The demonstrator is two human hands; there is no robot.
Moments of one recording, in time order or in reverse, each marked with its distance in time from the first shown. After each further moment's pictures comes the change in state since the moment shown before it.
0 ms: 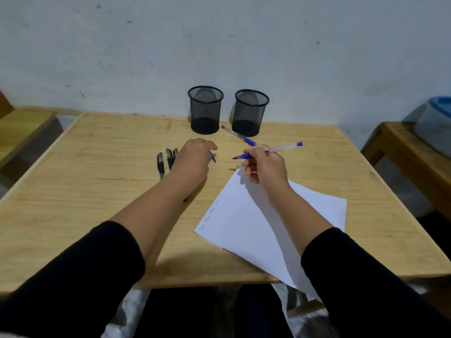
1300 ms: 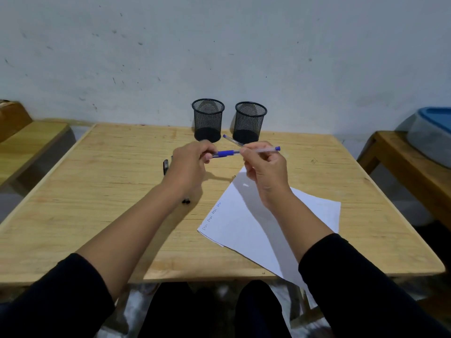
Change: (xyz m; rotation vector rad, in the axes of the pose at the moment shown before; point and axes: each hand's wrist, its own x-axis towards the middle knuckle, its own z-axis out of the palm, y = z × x) left_hand -0.043 0.022 -0.051 -0.331 0.171 -0.011; right_hand -0.024 -0.012 0.003 0.141 -0.102 -0.241
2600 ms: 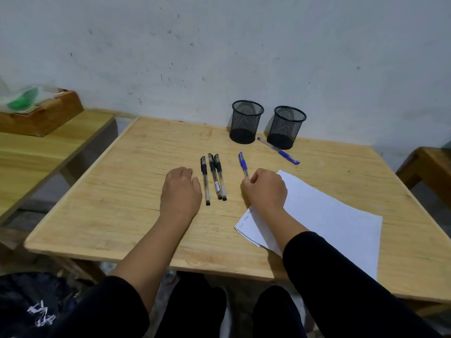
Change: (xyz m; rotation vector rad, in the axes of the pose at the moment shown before) left_hand -0.054 -0.094 -0.009 0.311 0.121 -0.361; right_hand 0.007 0.066 0.059 -1.321 0.124 0.023
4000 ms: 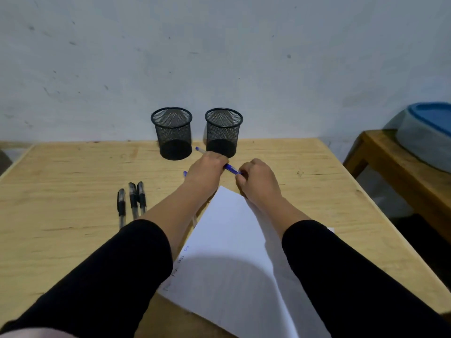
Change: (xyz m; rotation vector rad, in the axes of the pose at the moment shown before) left_hand 0.092 0.176 0.099 0.123 -0.222 0.635; right_hand 0.107 0.098 -0.048 -0.003 0.000 -0.189
